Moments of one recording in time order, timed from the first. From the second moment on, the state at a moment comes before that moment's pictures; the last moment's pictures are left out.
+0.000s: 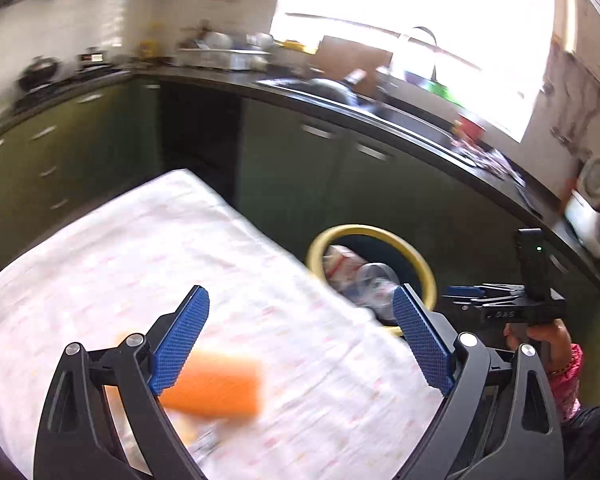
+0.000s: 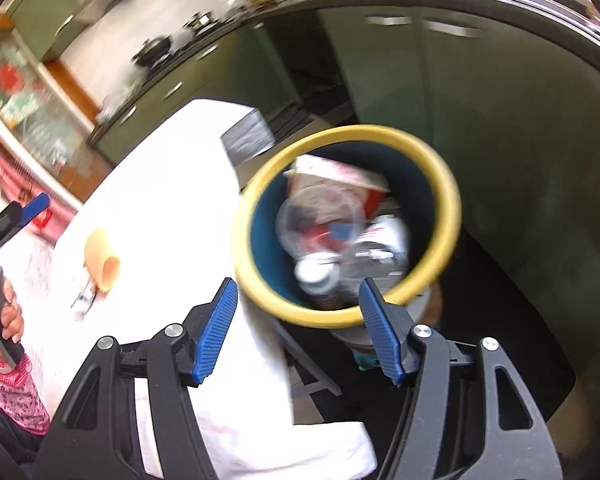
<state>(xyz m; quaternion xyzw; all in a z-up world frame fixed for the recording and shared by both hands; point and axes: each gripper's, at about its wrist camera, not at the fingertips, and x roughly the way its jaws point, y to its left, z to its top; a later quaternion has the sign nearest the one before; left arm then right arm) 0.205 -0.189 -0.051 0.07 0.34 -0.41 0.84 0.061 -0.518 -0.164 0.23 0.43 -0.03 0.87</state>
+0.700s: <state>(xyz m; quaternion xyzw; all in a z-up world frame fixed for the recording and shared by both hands) 0.241 0.045 -0.144 -0.08 0.35 -0.22 0.91 0.214 -0.247 -0.135 -0.16 0.46 0.22 0.85</state>
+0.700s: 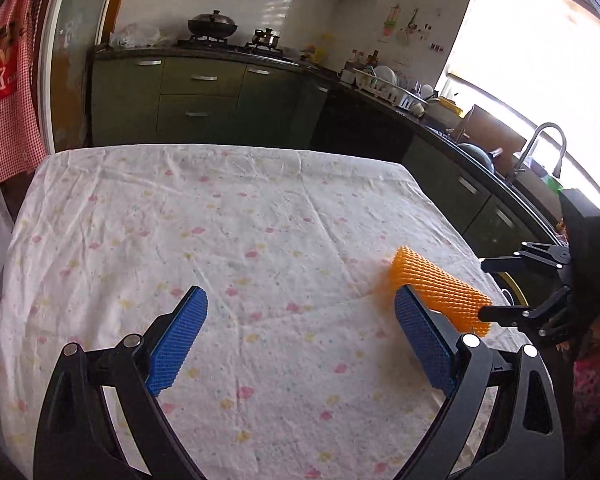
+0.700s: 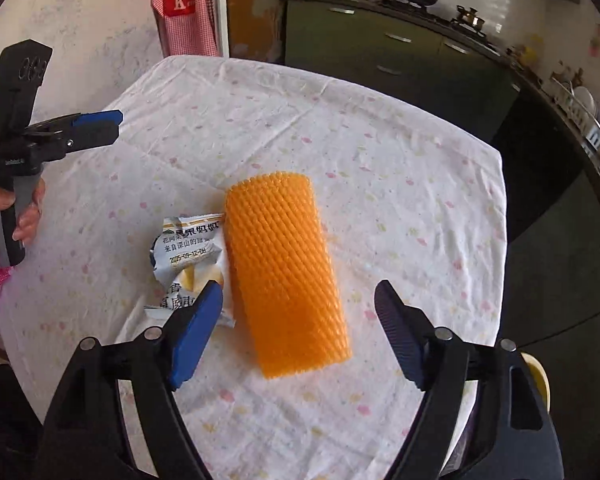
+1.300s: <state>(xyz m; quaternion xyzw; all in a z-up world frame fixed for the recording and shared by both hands) 0.233 0.055 -0.139 -0.09 0.33 -0.21 0.92 0.244 -0.264 -0.140 -0.07 0.50 0.25 0.82</state>
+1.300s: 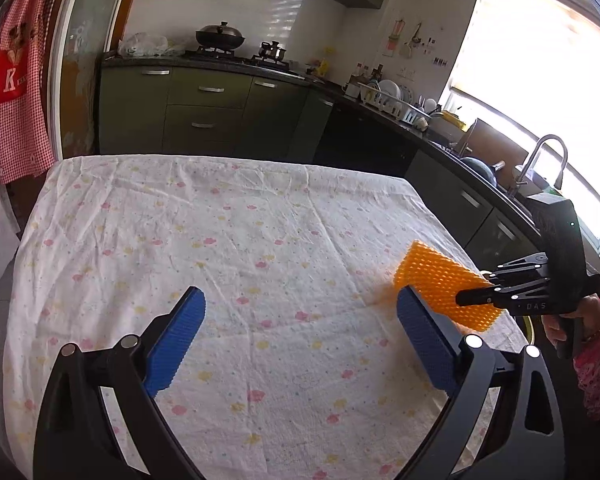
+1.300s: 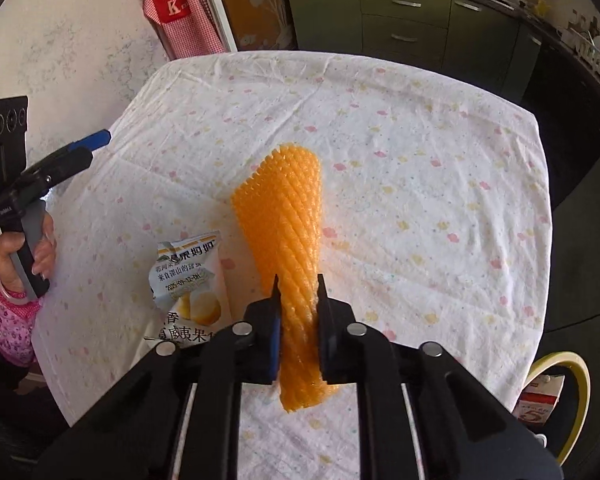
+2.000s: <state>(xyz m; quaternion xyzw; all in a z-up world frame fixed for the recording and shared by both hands) 0.226 0.045 -0.137 -0.08 0.32 -0.22 0.92 0.162 -0.495 -0.128 0.05 0.50 -0.11 0.86</state>
